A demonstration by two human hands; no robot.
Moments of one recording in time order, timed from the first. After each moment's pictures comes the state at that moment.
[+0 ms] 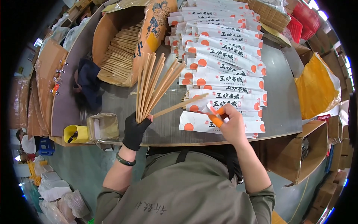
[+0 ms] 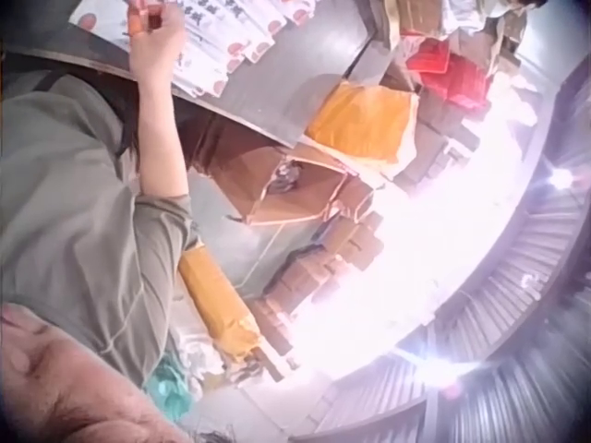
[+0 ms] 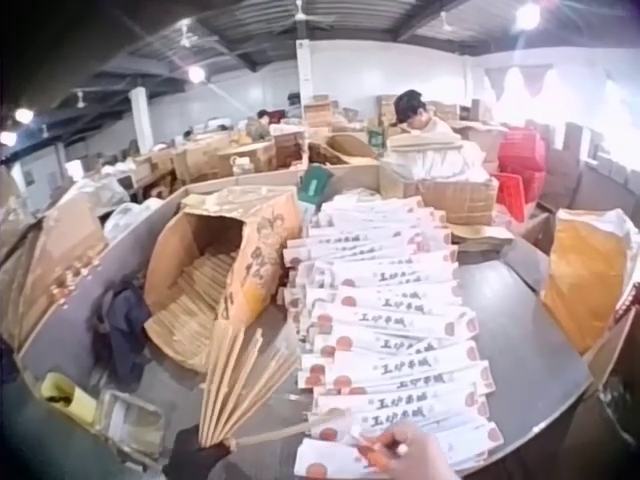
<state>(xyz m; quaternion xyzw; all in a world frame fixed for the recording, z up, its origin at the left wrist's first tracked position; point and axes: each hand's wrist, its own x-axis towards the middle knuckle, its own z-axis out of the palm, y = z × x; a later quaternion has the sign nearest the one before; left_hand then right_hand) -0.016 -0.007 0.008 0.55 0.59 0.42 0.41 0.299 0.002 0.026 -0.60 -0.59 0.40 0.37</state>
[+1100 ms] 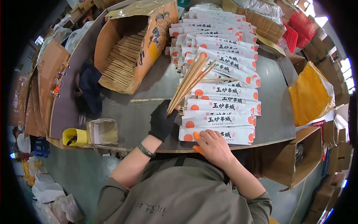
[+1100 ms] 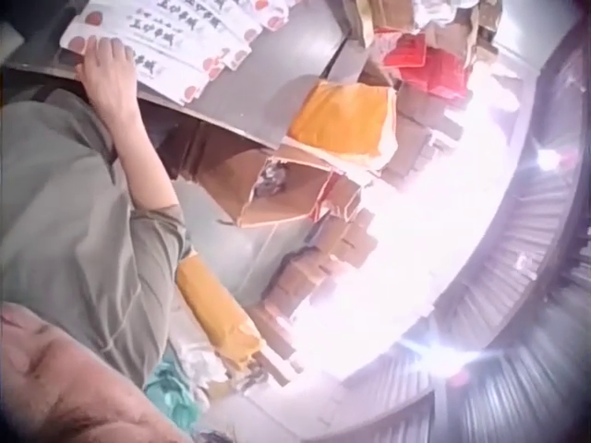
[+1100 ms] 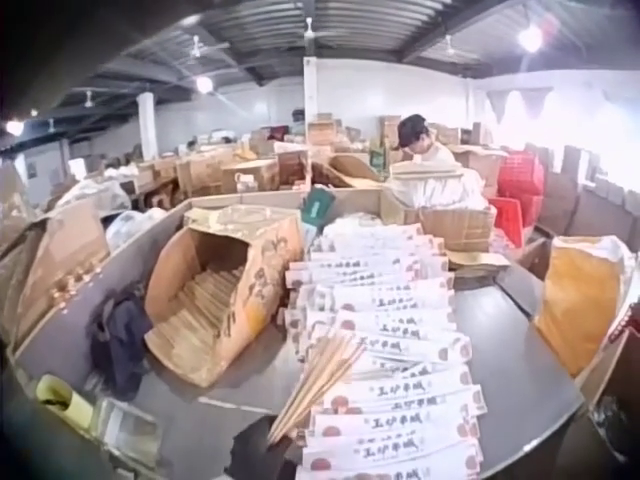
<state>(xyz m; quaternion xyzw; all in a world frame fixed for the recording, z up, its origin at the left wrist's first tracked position) 0.072 0.056 -0.012 0.65 0.57 0.44 0.24 0.285 -0.025 0.019 -0.41 -0.88 0.09 0.22</state>
